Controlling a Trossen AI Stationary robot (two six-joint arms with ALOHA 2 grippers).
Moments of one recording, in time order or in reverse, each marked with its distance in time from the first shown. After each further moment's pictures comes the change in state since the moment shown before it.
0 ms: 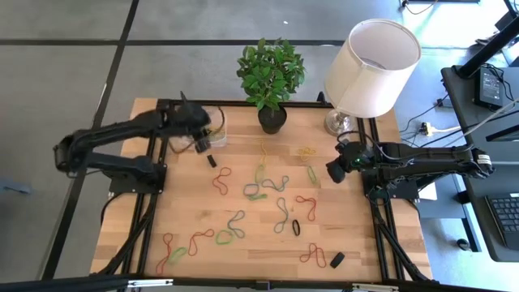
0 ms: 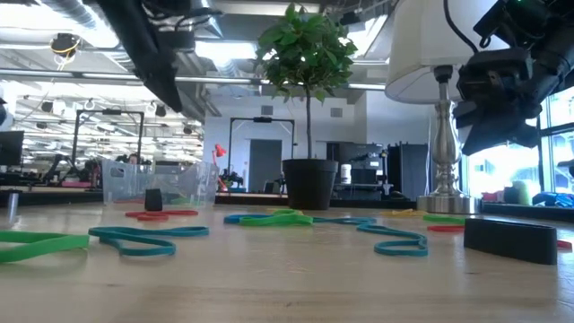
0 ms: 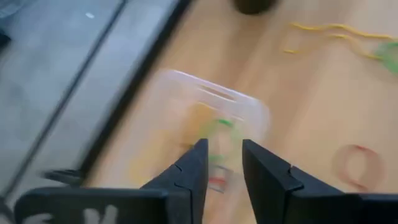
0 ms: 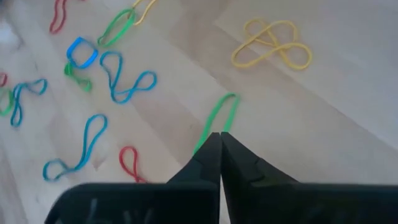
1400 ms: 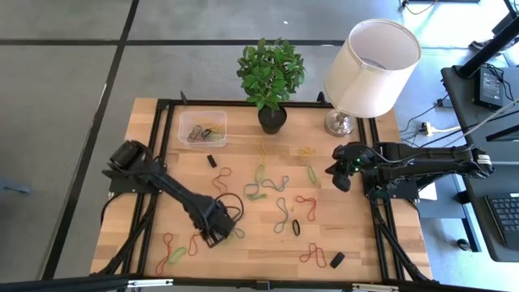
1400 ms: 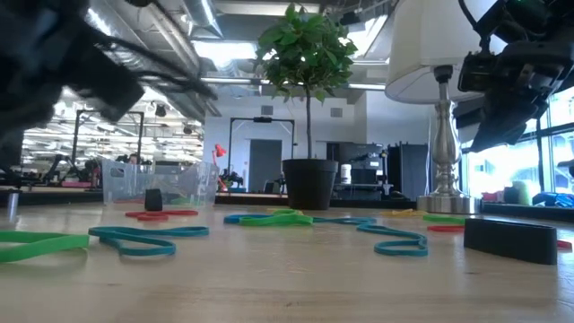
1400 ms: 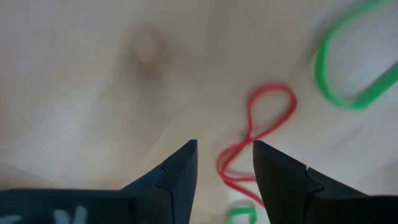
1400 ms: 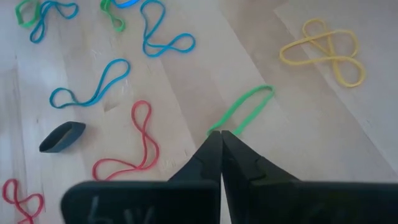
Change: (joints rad) left arm -0.907 0.780 0.272 -0.186 0.502 -1.184; right arm 0.000 0.000 0.000 0.007 -0.140 -0.331
